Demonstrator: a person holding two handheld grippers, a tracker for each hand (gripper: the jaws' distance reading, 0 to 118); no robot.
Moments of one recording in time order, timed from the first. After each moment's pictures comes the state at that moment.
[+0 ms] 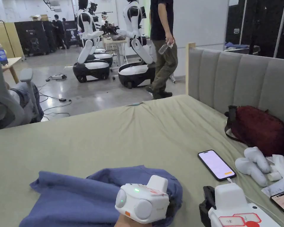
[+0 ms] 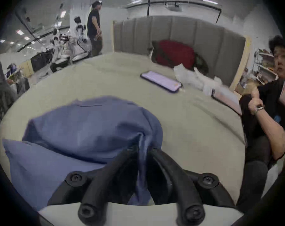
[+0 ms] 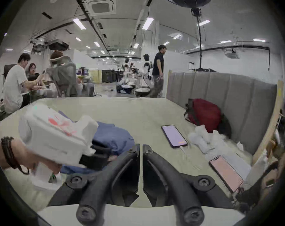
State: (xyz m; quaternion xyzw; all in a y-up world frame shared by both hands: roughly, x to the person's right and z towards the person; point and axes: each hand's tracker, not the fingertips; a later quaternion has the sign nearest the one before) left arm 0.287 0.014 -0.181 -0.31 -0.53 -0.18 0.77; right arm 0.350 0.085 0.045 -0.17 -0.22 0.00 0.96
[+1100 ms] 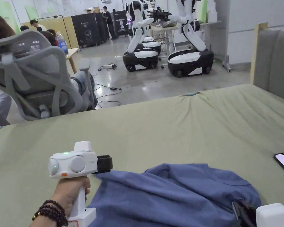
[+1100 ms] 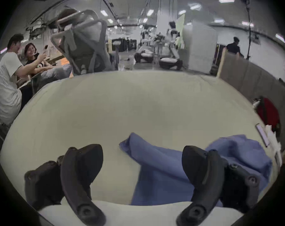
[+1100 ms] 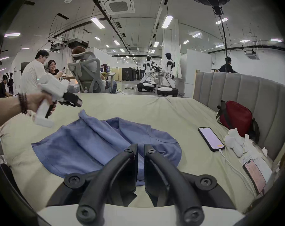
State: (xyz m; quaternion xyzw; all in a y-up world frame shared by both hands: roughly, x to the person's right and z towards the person) left arm 0.051 0.080 -0.424 -0.33 -0.18 -0.07 0.92; right arm 0.292 0.067 -0.026 -0.18 -0.12 0.00 0.98
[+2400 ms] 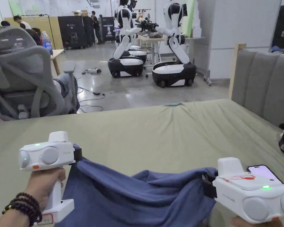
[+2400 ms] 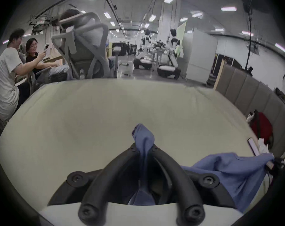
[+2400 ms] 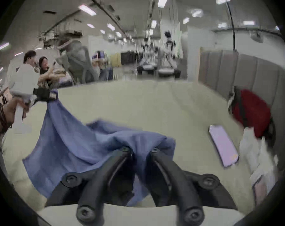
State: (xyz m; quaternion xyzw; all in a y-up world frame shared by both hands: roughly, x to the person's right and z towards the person) left arm 0.024 0.128 -0.419 -0.27 -0.21 0.00 0.94; right arm 0.374 0.103 -0.137 -0.23 -0.10 -0.02 0.97
